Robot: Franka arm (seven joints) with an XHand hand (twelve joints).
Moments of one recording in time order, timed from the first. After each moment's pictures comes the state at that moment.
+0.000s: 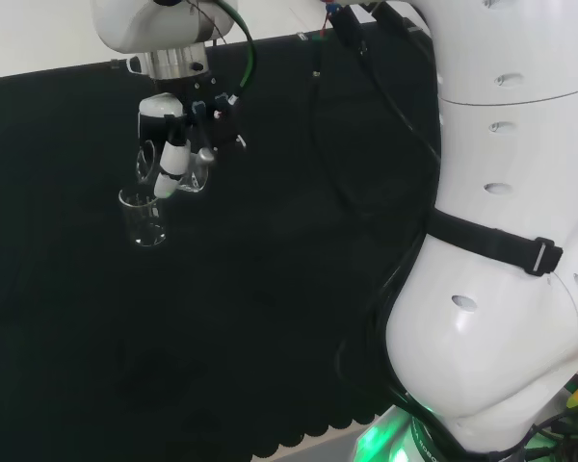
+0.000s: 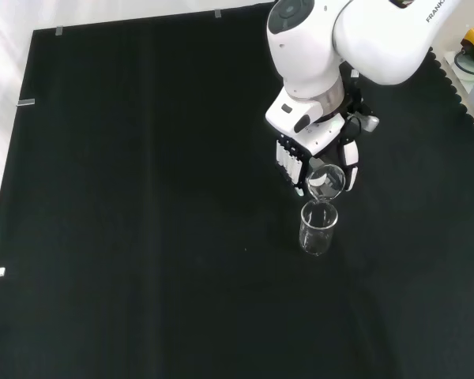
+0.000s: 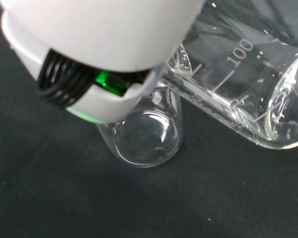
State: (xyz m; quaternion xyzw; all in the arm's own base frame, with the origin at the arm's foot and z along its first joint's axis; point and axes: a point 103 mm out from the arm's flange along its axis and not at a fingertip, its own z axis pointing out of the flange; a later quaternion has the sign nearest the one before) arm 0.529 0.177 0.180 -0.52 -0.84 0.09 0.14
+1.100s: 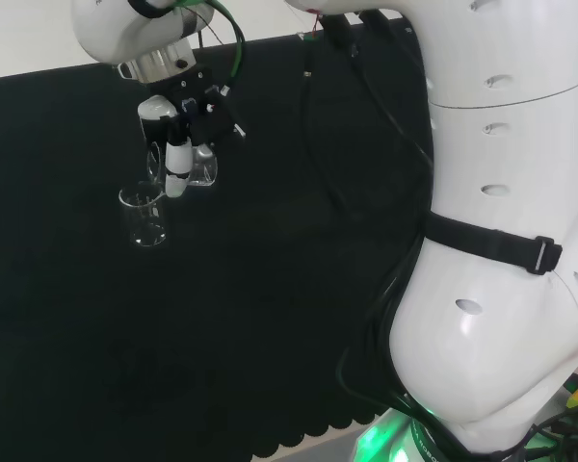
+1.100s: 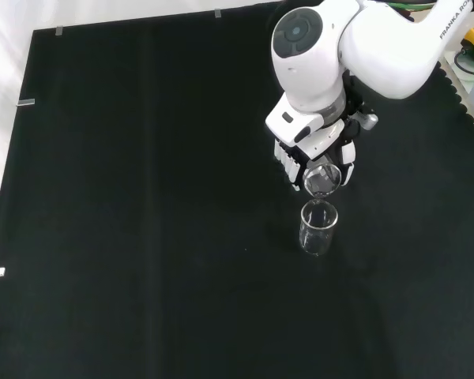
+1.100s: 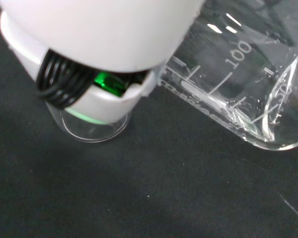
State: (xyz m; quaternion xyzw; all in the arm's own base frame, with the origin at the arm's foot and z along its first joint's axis) arm 0.532 0.174 0.185 -0.53 -0.83 0.17 0.08
